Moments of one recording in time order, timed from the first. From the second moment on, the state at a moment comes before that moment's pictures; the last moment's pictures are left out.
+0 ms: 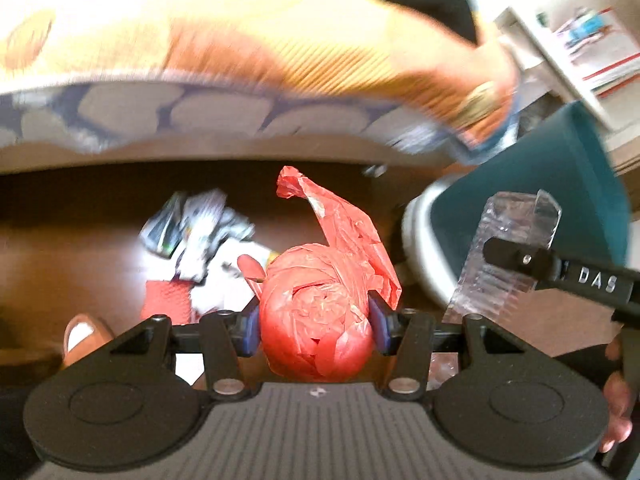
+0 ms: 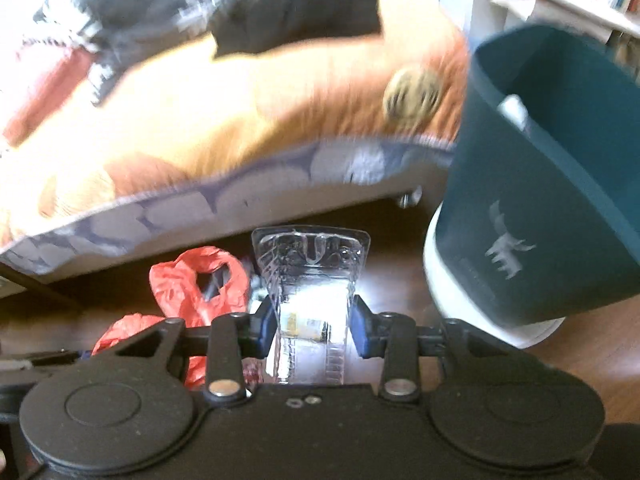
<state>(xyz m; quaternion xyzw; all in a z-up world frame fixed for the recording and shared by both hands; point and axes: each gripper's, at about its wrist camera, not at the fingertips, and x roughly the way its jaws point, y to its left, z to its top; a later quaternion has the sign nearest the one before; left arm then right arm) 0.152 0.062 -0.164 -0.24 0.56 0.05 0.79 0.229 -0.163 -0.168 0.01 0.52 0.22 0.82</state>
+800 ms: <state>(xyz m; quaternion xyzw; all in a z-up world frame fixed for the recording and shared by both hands) 0.236 -0.090 0.027 -0.10 0.41 -0.11 0.90 0.249 -0.336 -0.007 0.08 0.32 0.15 0.93</state>
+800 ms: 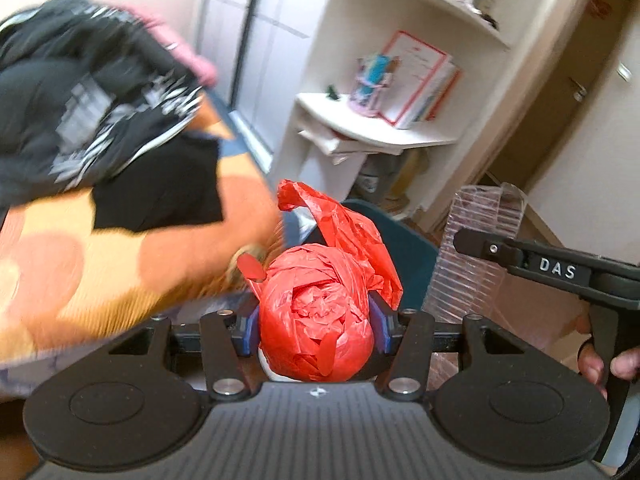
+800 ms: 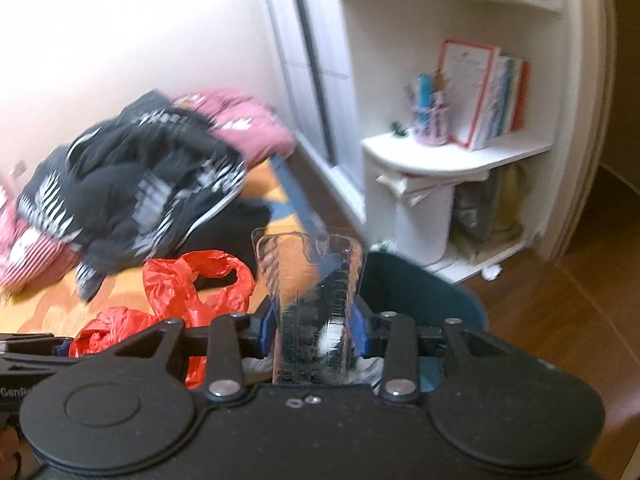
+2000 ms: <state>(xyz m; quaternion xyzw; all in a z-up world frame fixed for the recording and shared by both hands) 0.372 -0.221 -0.131 0.02 0.55 -0.14 0.82 0.357 -0.389 -0.159 0.12 0.43 0.07 0.89</state>
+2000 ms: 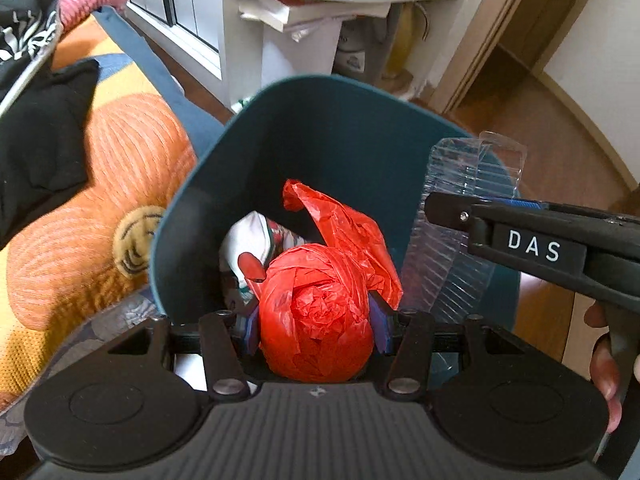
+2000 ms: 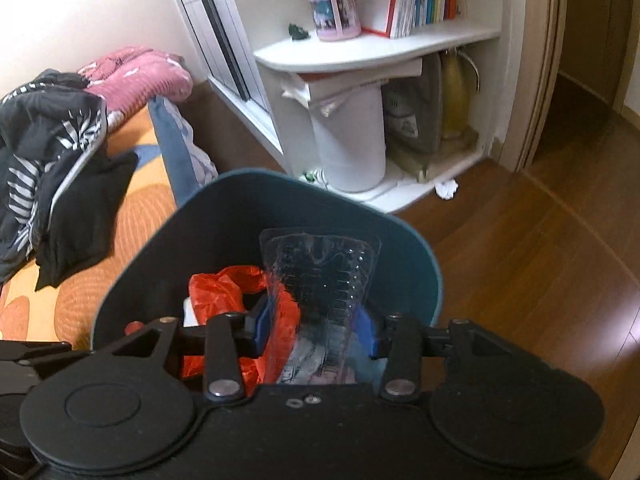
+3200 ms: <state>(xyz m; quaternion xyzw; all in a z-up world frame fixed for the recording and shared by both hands) 0.287 -0.138 -0.045 -0.04 0.48 -0.10 0.87 0.284 -0.341 -0.078 0.10 0.43 0.15 0.89</state>
